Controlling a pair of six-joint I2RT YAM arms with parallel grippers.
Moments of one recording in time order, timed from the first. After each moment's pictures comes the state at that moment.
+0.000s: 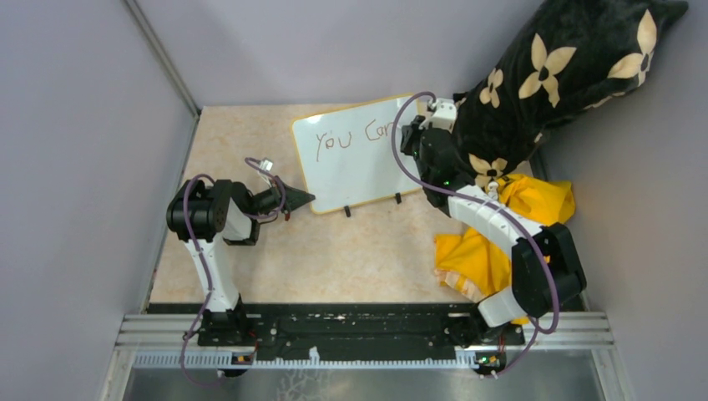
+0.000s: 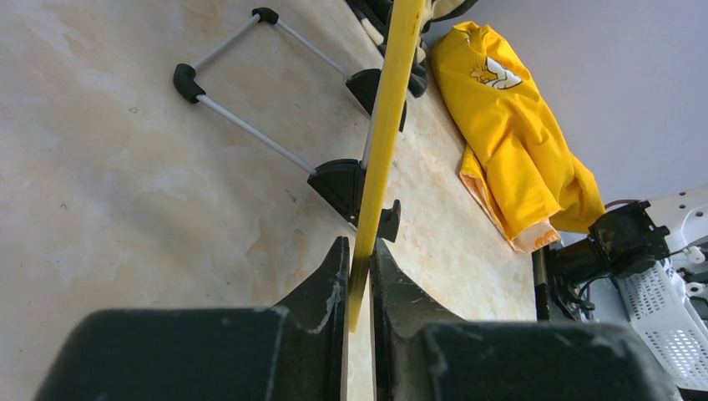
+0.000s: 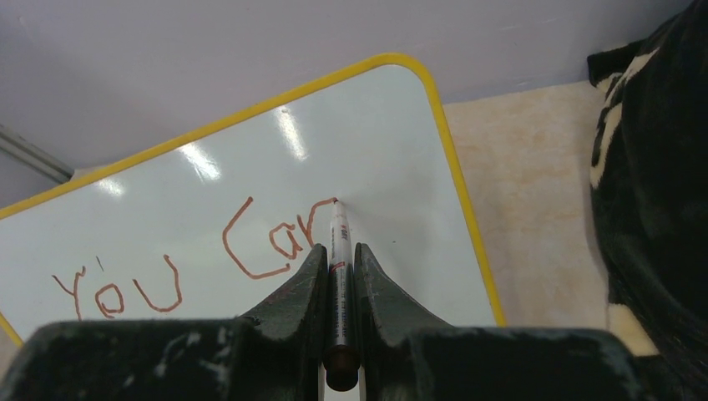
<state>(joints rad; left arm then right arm) -0.03 2.08 0.58 1.55 1.05 -0.78 0.48 1.46 1.00 0.37 0.35 0.35</state>
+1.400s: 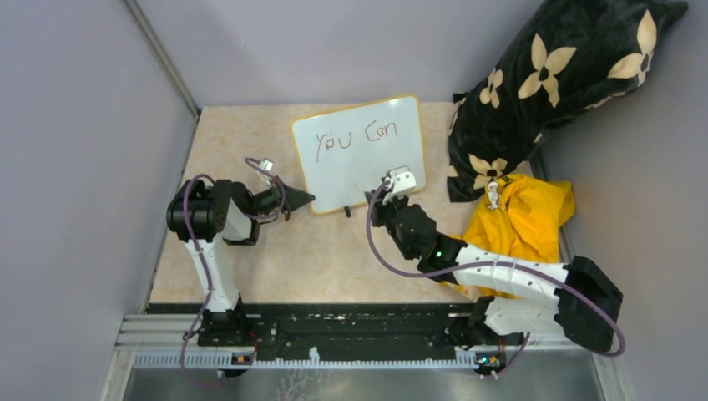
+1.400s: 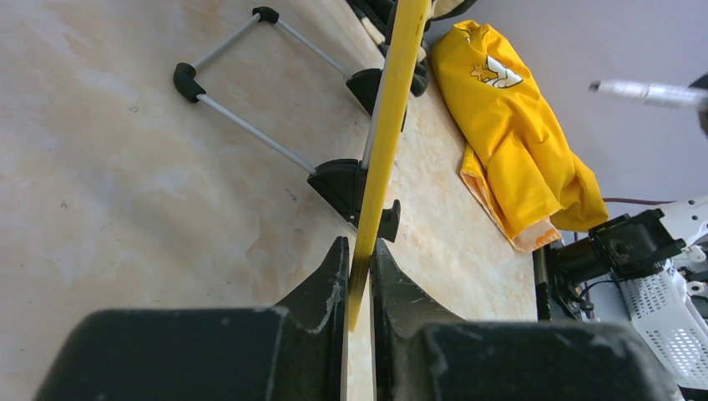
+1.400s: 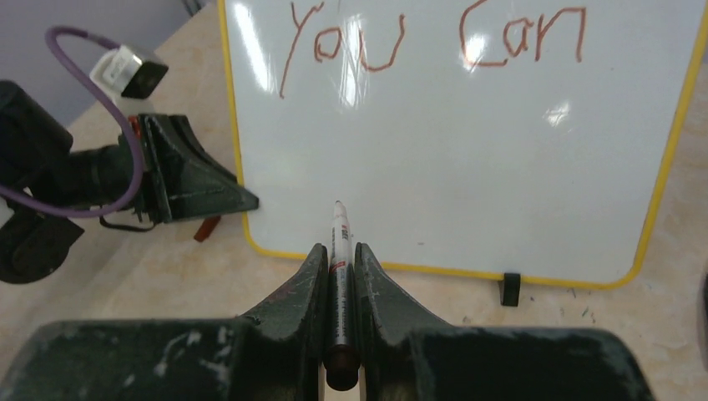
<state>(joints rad) -0.03 2.08 0.58 1.55 1.05 -0.77 1.00 1.12 0.65 0.42 0.57 0.18</state>
